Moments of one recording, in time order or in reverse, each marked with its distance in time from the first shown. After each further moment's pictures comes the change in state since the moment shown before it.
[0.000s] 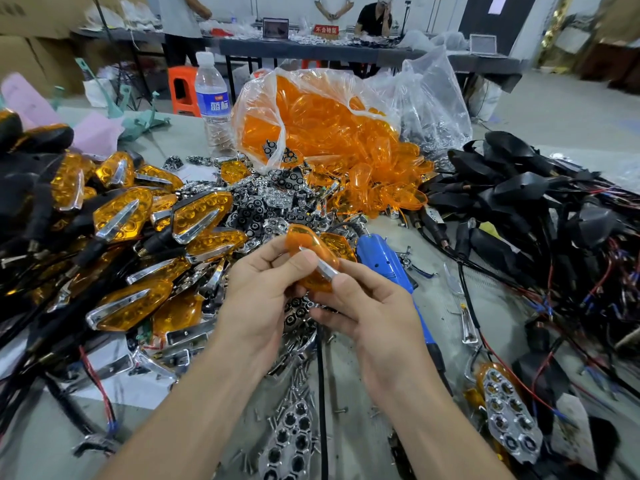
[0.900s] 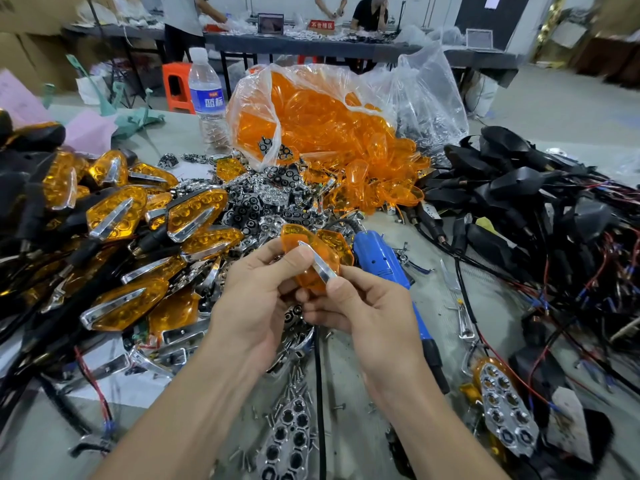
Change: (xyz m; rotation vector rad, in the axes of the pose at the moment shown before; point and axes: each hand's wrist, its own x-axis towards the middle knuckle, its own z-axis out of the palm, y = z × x) left_hand 0.001 0.000 -0.003 -0.040 -0.011 -0.090; right_hand -0.005 0.002 -0.003 -0.174 -0.134 -0.129
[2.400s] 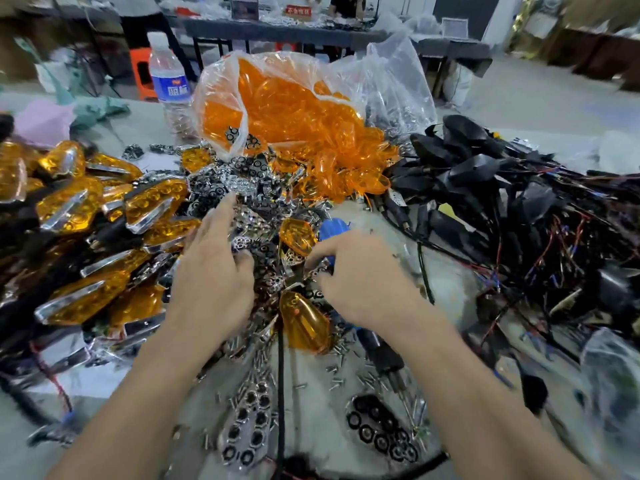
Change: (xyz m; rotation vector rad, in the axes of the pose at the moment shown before) left_hand 0.013 -0.007 -0.016 1.330 0.230 0.406; right_hand 0.035 -0.050 -0.033 -1.359 -0.192 -0.093
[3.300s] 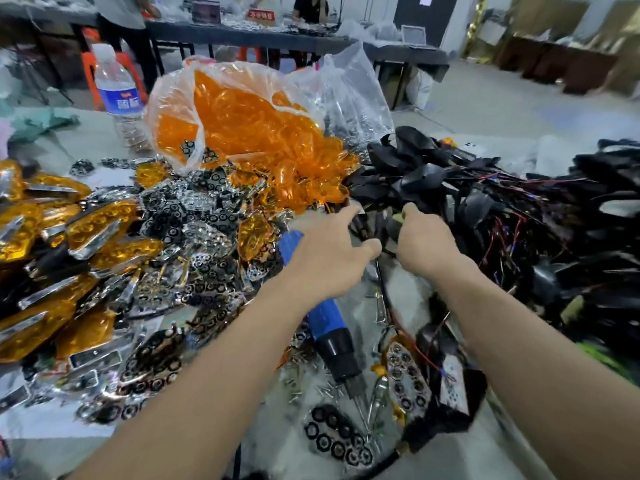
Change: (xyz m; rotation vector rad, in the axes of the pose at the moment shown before) left_hand 0.026 0.143 0.073 -0.255 -0.530 0.239; right_hand 0.032 0.142 -0.062 -0.297 0.161 0.467
